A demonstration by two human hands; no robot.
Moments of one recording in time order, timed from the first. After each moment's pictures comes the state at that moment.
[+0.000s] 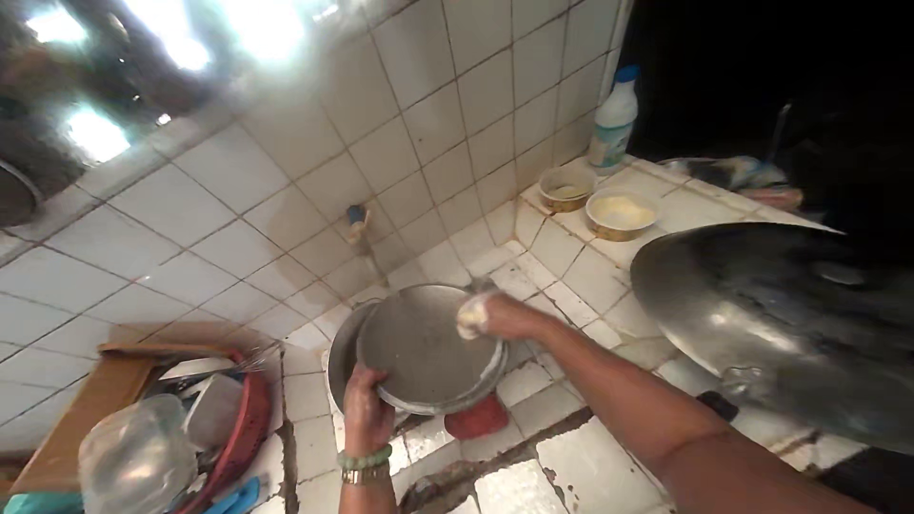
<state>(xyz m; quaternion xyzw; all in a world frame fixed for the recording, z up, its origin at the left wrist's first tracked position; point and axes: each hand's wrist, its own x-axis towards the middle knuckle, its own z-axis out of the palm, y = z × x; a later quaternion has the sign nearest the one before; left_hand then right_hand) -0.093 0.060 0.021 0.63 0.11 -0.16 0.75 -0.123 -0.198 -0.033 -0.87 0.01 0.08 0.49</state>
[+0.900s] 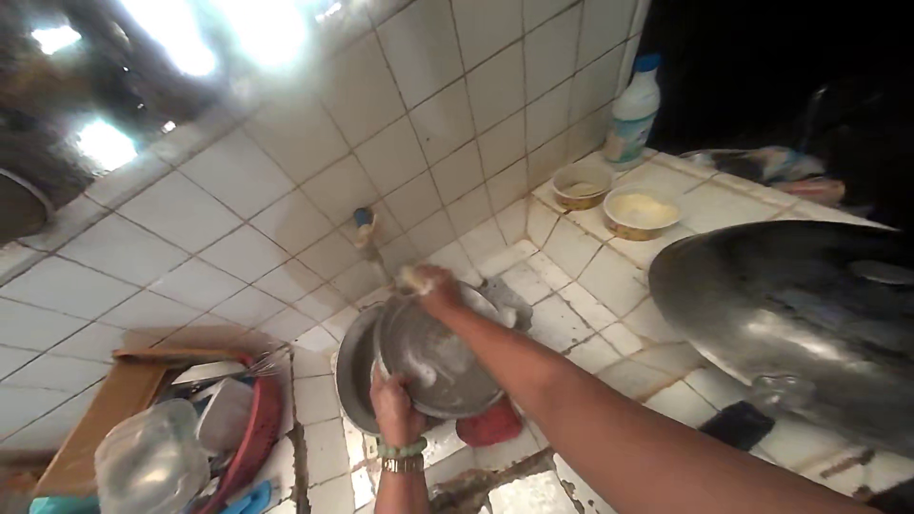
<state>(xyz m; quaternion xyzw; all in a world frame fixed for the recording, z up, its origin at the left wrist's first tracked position) -0.091 0.036 -0.017 0.67 0.13 -0.07 0.72 0.000 -0.126 -0.041 -0.90 0.15 -0.09 0.41</state>
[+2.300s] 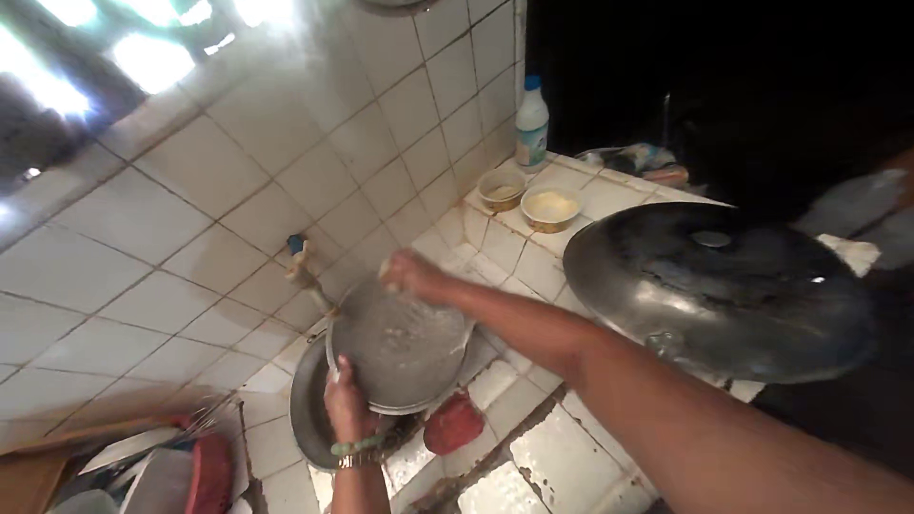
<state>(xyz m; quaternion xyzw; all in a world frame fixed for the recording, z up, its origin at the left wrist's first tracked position) -0.064 0.012 -0.014 0.70 0.09 -0.07 0.70 -0.044 -0.225 -0.020 -0.92 -0.05 -0.14 0.36</state>
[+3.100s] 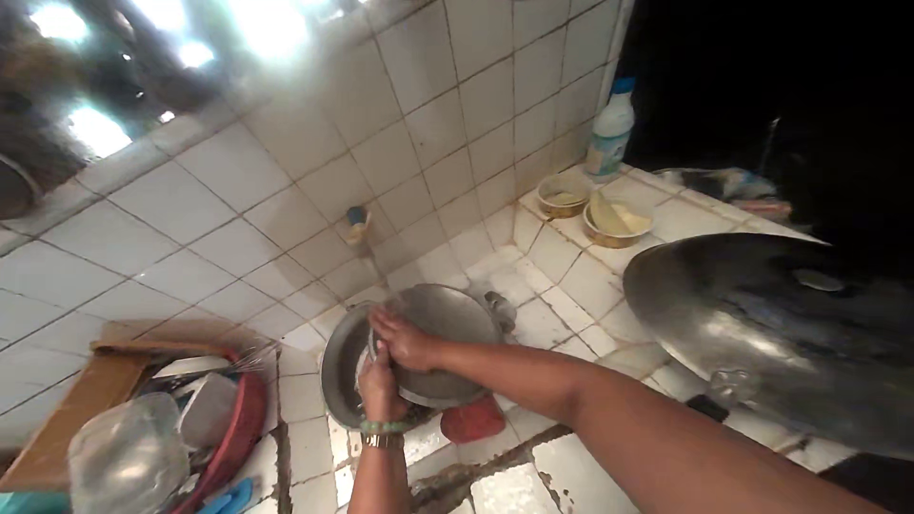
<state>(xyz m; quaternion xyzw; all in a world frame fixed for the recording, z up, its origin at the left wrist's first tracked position) -0.075 0.028 -0.009 0.69 0.15 -0.09 0.70 -0.044 -0.078 -0.064 -0.87 -0.16 -0.06 0.46</state>
